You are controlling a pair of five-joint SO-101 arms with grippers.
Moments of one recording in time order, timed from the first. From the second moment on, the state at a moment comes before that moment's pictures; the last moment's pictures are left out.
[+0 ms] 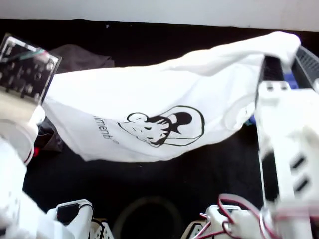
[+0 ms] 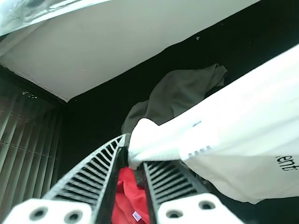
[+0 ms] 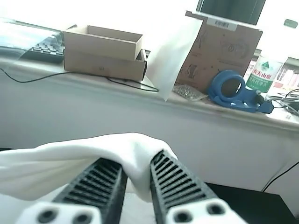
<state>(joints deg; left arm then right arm) -19.1 -37.8 -33.3 98.9 -35.5 -3.3 -21.9 -71.5 97.0 12.4</state>
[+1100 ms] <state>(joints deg) -19.3 -51.4 7.6 85.6 -35.5 -3.1 -23.4 -55.3 93.6 15.4</state>
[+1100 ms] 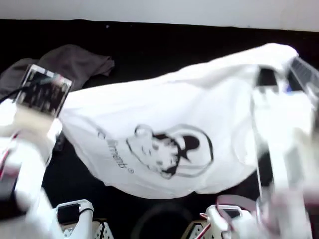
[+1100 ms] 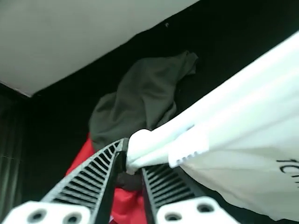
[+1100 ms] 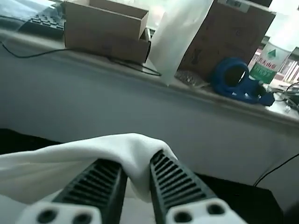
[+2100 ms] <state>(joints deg) -18.7 -35.4 -27.3 98.3 -35.5 -3.1 -25.4 -48.2 88.5 15.4</state>
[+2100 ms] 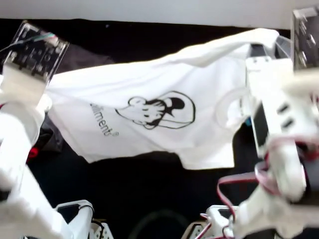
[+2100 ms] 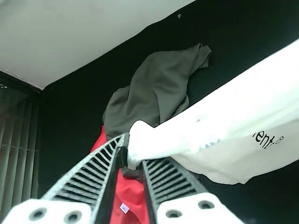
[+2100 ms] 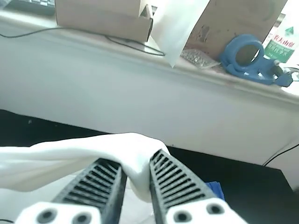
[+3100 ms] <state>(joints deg) -20.4 -54.3 0.7 92.2 -37.0 -3.1 -38.8 -30.3 83.2 15.4</state>
